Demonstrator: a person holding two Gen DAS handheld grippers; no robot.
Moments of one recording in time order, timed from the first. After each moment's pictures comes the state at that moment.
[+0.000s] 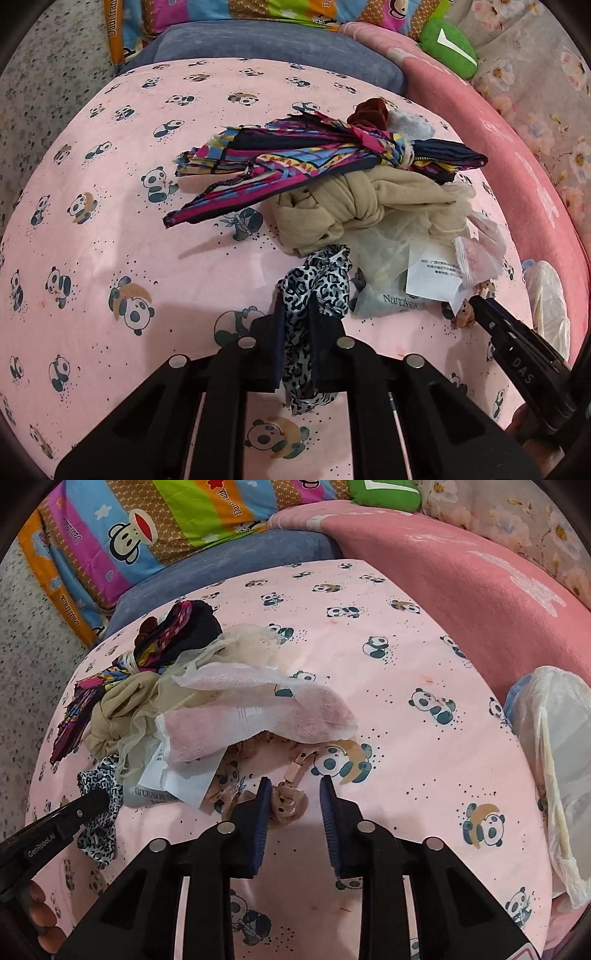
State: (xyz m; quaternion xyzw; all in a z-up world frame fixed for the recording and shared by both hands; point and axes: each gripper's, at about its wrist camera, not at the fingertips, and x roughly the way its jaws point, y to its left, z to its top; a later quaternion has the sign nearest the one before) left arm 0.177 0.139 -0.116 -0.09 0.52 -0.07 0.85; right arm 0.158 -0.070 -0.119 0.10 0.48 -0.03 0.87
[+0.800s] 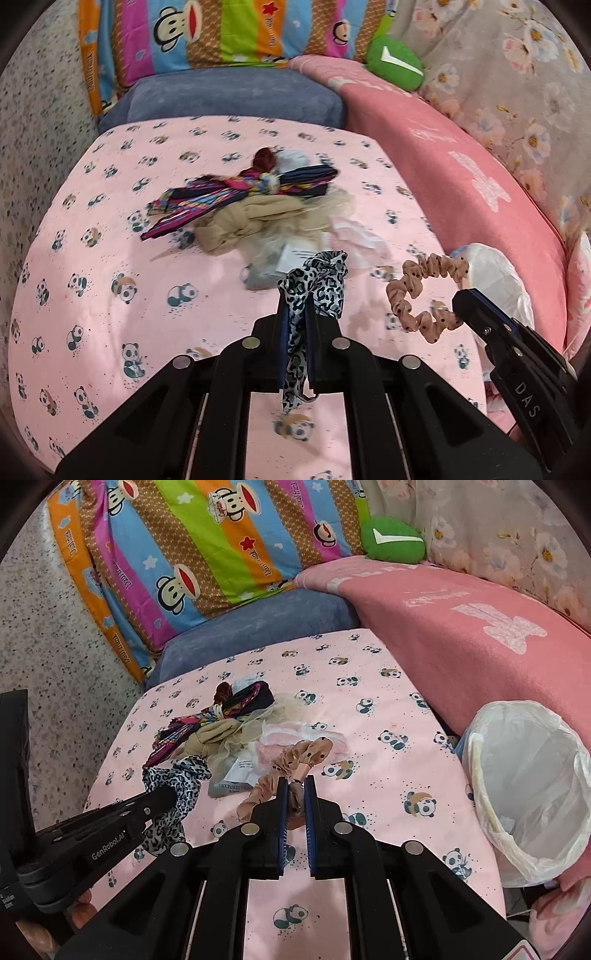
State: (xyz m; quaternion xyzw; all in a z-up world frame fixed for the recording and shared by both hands) left arm 0.101 0.077 -0.026 -0.06 0.46 -0.12 0.88; right arm 0.066 -0.086 -0.017 0.12 0.39 0.01 0.91
